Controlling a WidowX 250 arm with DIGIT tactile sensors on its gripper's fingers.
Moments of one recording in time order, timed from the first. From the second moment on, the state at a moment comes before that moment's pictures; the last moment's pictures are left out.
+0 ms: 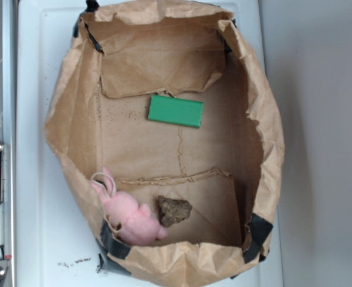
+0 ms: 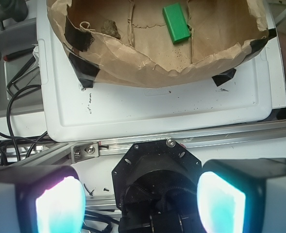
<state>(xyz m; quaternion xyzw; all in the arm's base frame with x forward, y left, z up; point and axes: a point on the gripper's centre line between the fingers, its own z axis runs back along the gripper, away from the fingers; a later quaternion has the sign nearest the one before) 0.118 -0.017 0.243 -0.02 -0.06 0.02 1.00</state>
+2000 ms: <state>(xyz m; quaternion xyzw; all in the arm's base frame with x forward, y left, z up) 0.258 0.051 0.152 -0.05 -0.08 -0.11 0.99</state>
